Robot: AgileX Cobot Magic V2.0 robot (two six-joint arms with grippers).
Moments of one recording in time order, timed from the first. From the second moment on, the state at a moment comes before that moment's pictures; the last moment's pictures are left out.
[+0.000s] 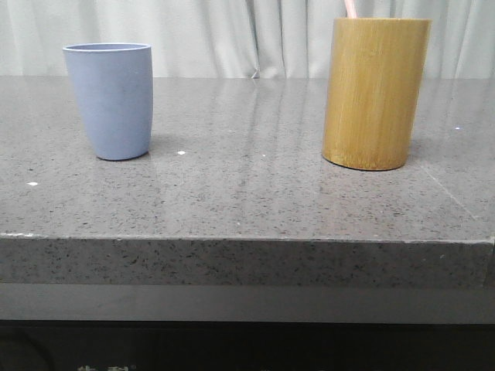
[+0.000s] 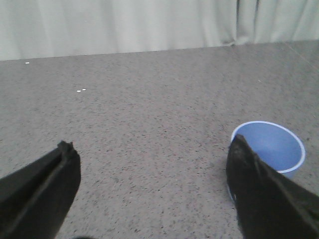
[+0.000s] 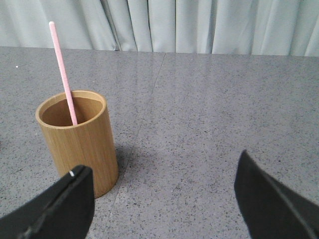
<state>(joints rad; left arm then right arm) -0.17 0.84 -0.89 -0.06 0.46 0.12 0.04 0.46 -0.60 0.17 0.44 -0.08</state>
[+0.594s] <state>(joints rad) -0.48 1.57 -1.62 -0.08 1.13 0.14 0.04 0.46 -0.60 0.19 0.44 -0.08</state>
